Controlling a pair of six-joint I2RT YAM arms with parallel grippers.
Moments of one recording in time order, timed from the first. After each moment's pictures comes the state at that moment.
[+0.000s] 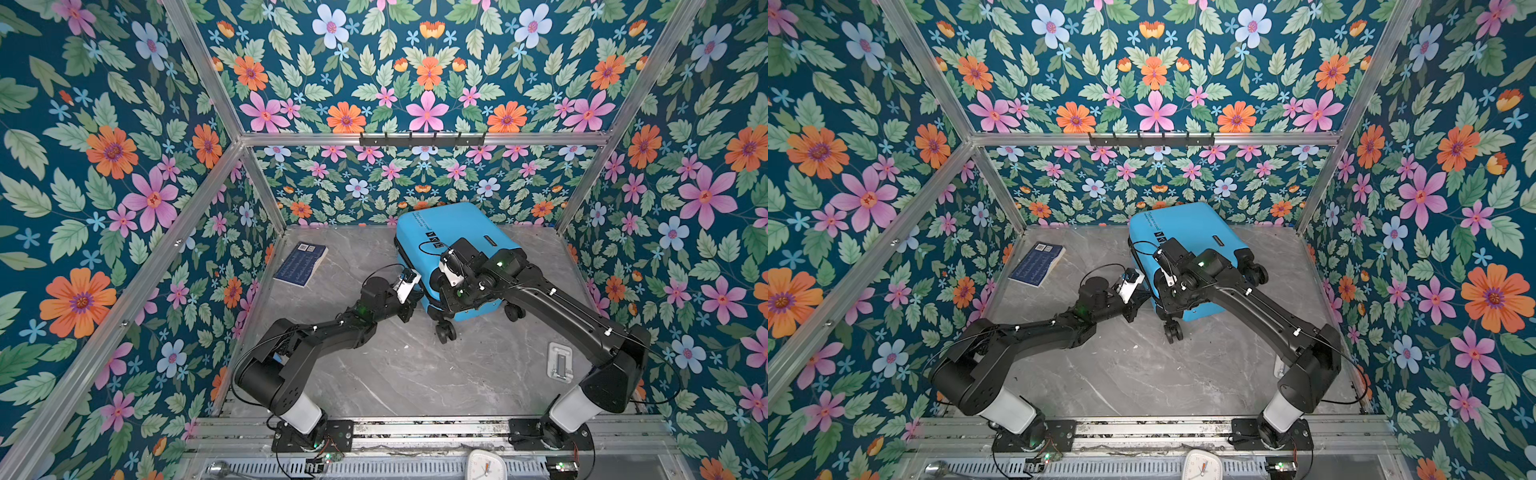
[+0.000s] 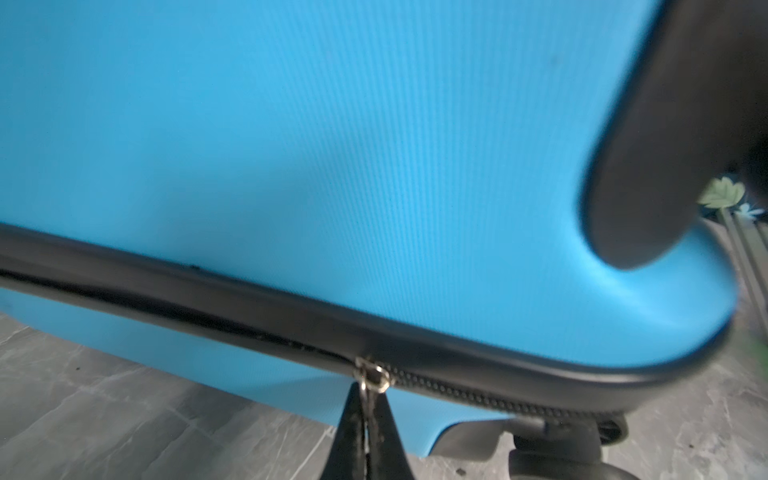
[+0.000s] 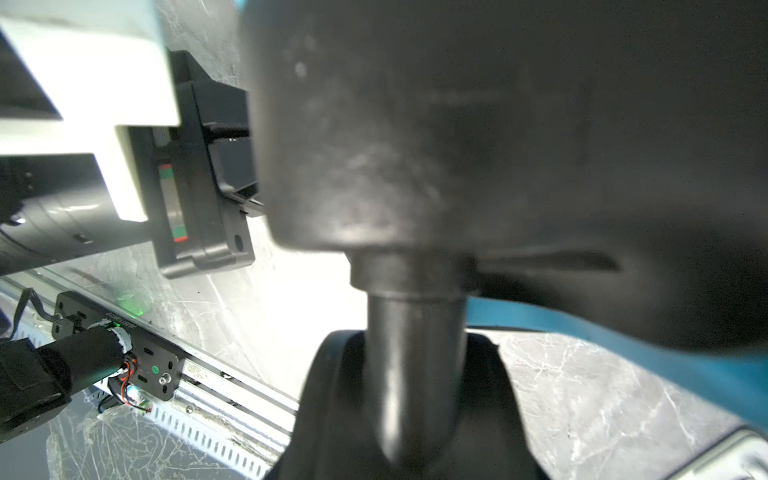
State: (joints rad) left arm -0.62 1.57 0.69 0.54 0.38 0.03; right arm 0.75 1.61 1.64 -1.19 -0.03 0.42
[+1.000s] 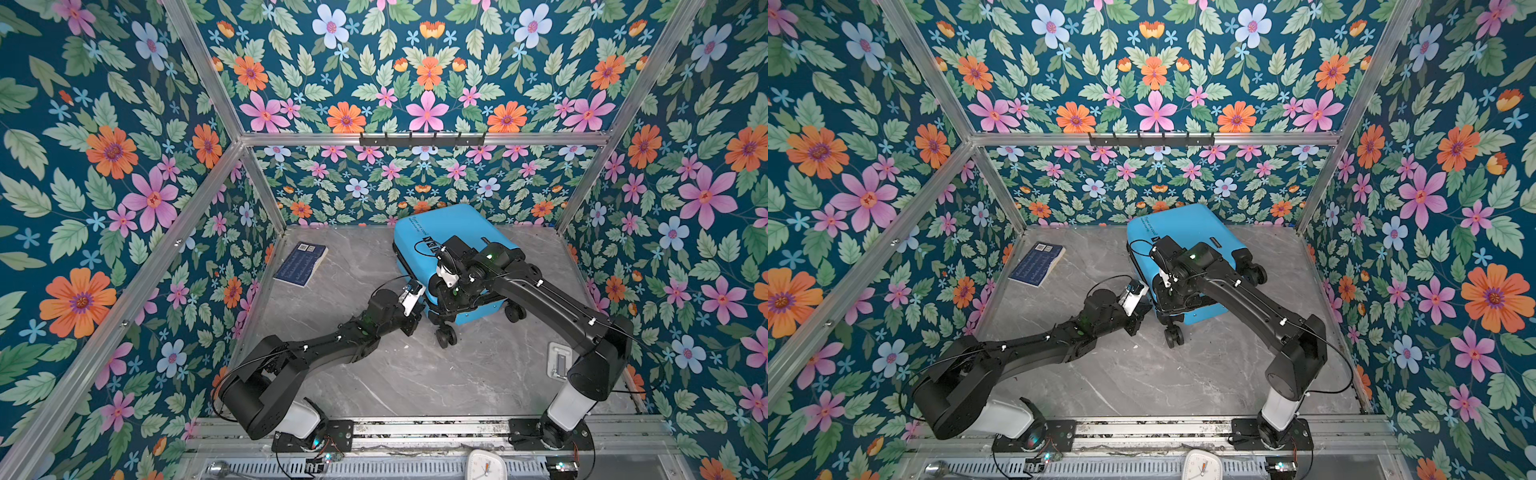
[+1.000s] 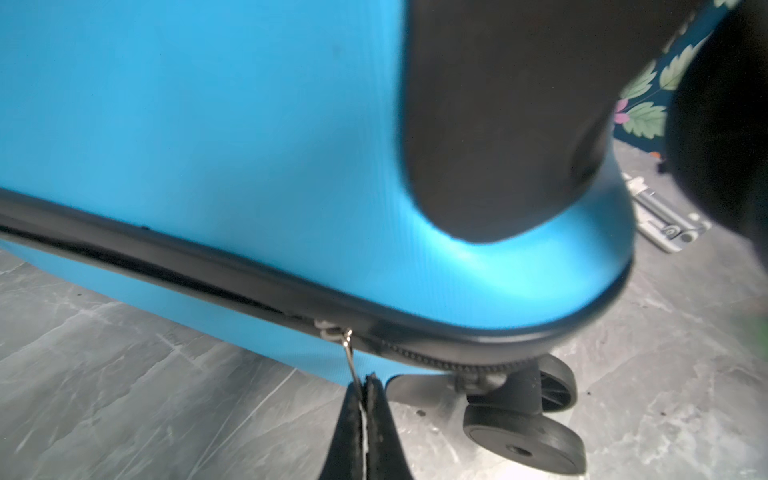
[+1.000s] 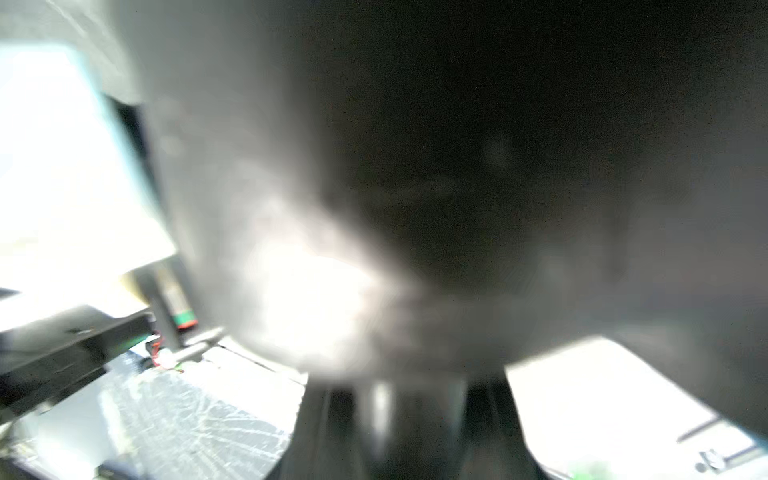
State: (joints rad) left arm -0.77 1.46 0.64 0.41 0.20 -0.03; right arm 0.74 1.70 1.74 -1.30 -0.14 0.47
